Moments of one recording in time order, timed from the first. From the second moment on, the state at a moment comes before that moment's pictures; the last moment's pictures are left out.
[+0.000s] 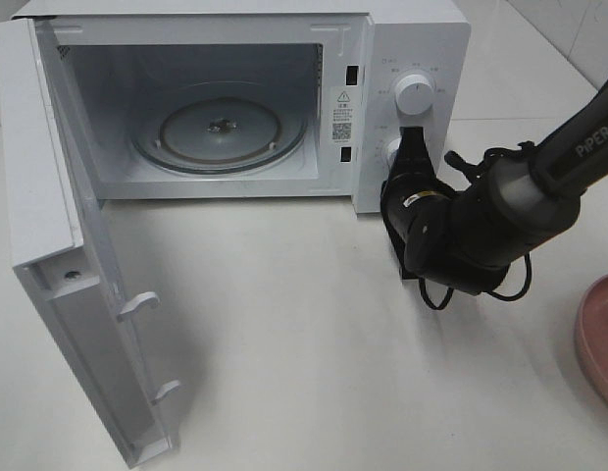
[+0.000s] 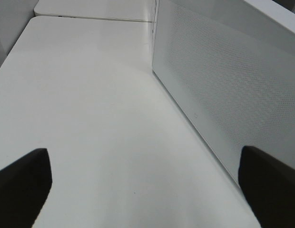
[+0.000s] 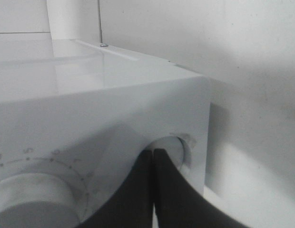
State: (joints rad) left arm 0.04 -0.01 -0.52 -0.10 1.08 0.04; right arm 0.56 2.14 -0.89 0.80 -0.88 1.16
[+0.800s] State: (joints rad) left arm 0.04 -0.01 -0.52 -0.10 1.08 0.04; right arm 0.55 1.88 -0.73 0.77 -0.59 0.73
